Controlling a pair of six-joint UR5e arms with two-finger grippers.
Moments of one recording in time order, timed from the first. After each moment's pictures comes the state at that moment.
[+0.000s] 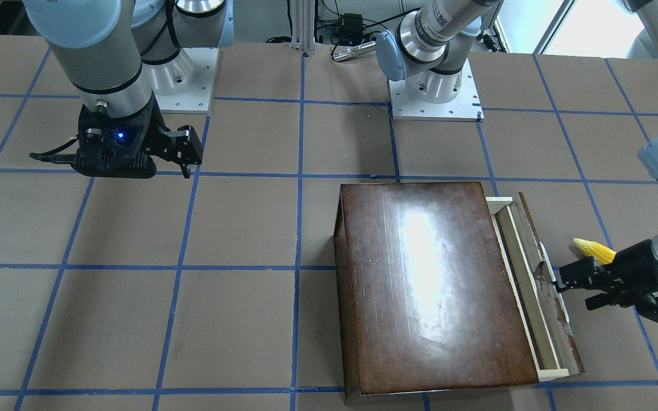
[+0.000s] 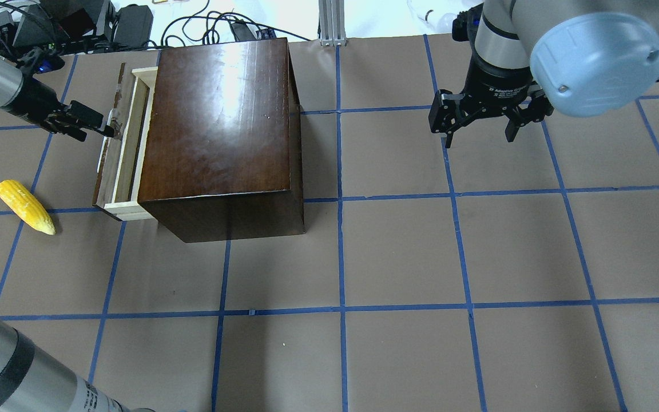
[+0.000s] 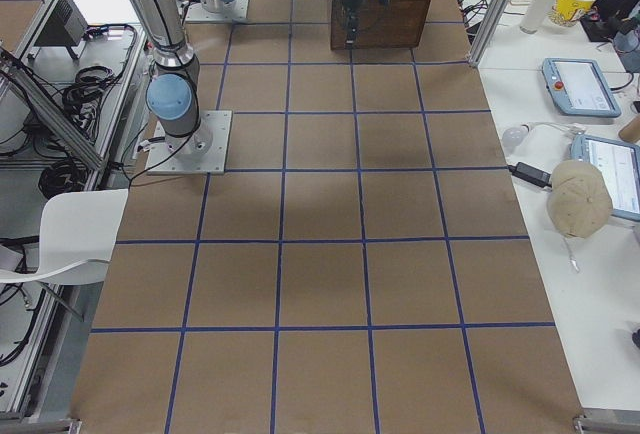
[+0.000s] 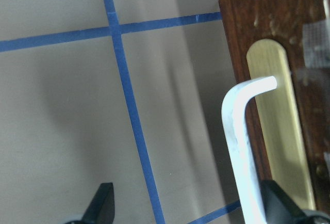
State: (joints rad) left arm -1.04 -2.08 -1.46 -1.31 1.23 0.74; right arm 1.65 -1.48 1.58 -1.62 -1.63 0.06
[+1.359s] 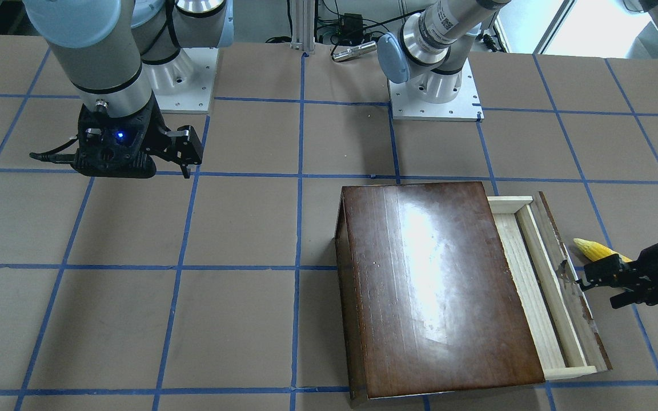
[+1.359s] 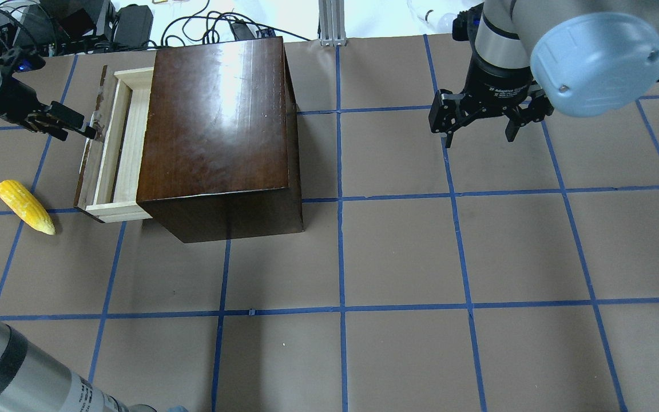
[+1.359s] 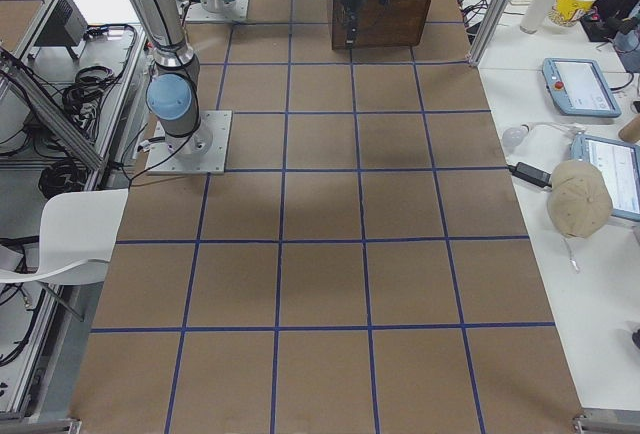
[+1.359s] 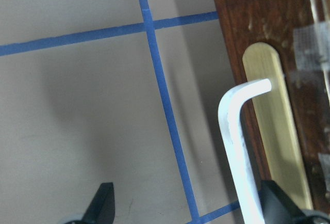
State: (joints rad) left arm -1.01 -2.09 -1.42 -1.33 1.25 0.80; right arm 1.65 -1.48 1.58 -1.63 -1.63 0.06
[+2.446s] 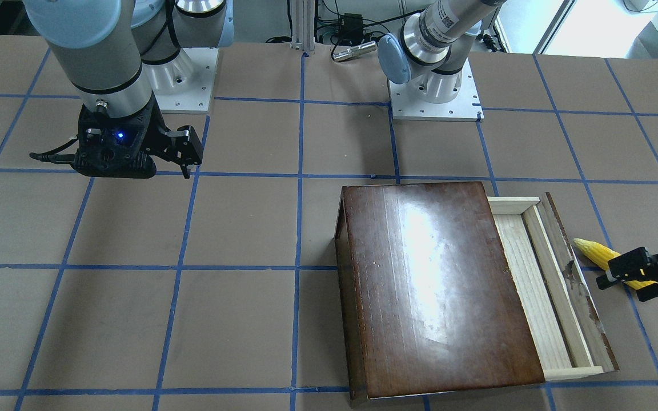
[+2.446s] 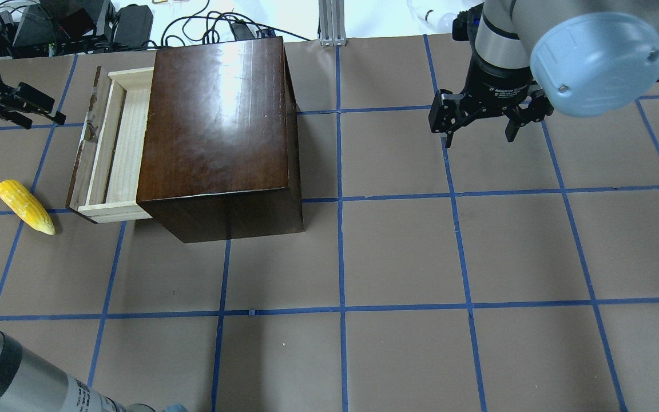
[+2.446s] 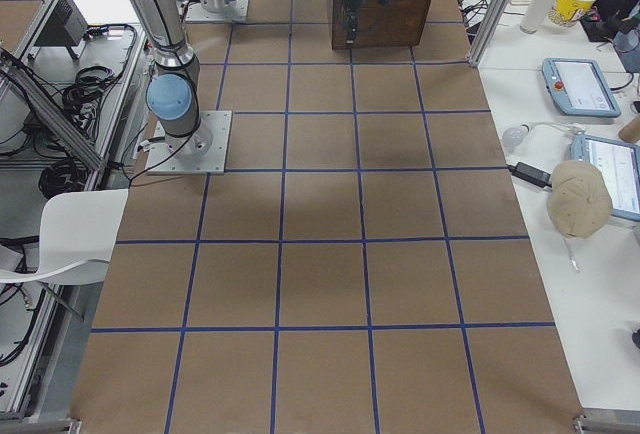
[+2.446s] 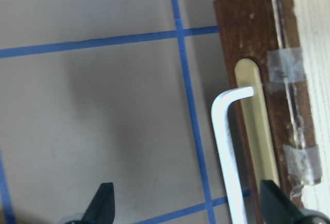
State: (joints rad) left arm -0.98 -2.04 -1.34 -1.39 1.35 0.65; right arm 1.65 -1.48 1.58 -1.63 -1.63 0.06
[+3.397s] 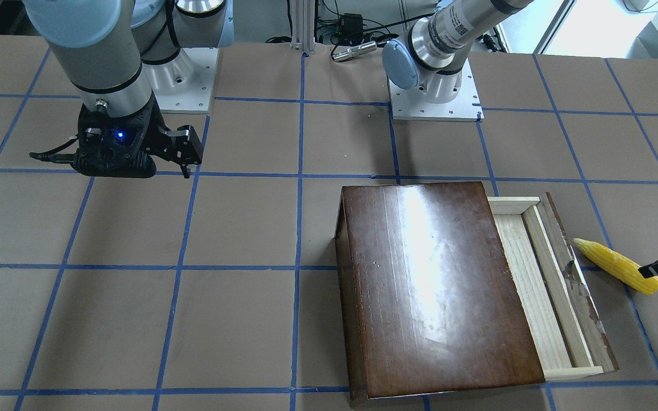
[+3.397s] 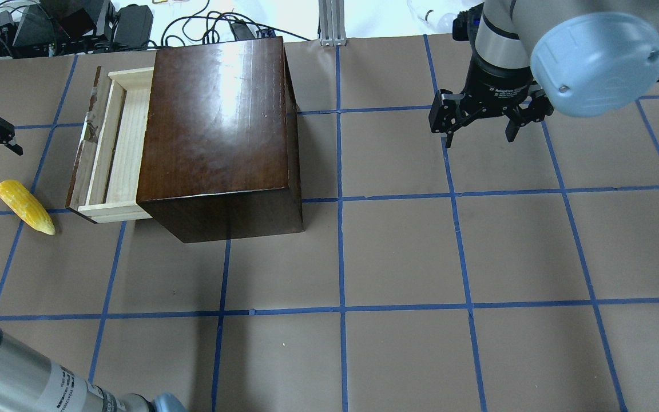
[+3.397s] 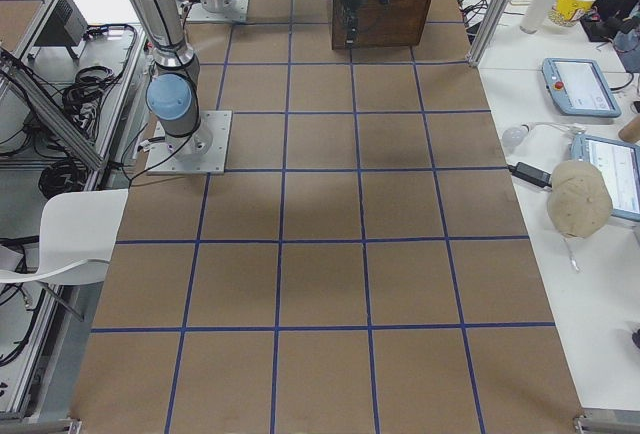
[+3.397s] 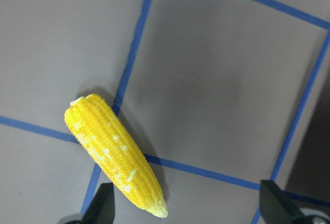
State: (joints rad) left arm -0.88 -2.11 -1.35 -1.39 1.52 0.17; right arm 1.65 -1.48 1.58 -1.62 -1.63 0.06
